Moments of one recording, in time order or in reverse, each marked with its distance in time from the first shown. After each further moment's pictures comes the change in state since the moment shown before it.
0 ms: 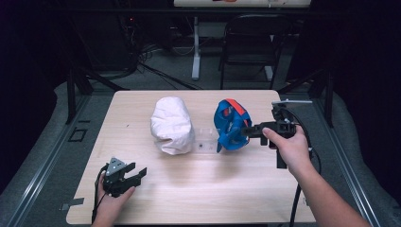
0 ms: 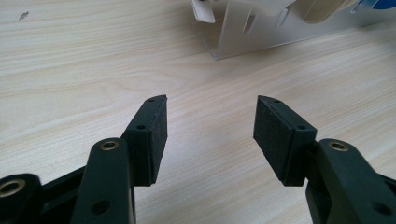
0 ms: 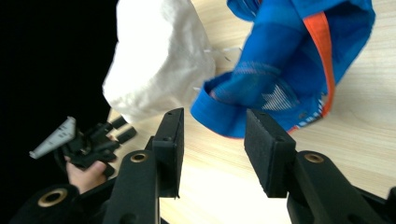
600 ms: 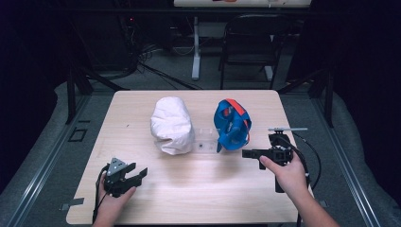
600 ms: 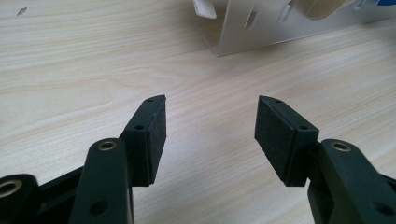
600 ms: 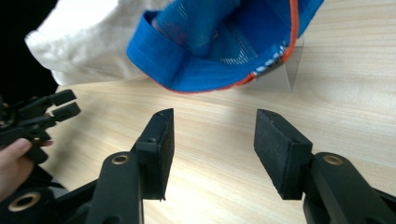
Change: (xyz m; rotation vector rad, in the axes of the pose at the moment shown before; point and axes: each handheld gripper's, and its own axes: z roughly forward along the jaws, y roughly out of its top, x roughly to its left) left arm 0.000 -0.002 0.003 0.006 0.002 -0.005; right arm -0.031 -0.060 0.026 -0.064 -0.108 -0.143
